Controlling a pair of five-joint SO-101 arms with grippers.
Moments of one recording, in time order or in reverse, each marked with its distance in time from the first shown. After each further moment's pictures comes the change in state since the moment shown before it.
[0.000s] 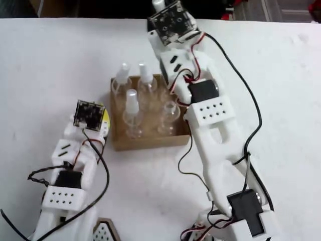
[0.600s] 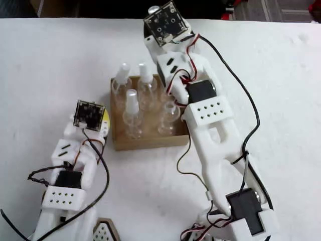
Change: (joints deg) left arm 0.0 0.0 0.0 0.0 0.0; right arm -0.4 0.4 0.0 4.9 0.0
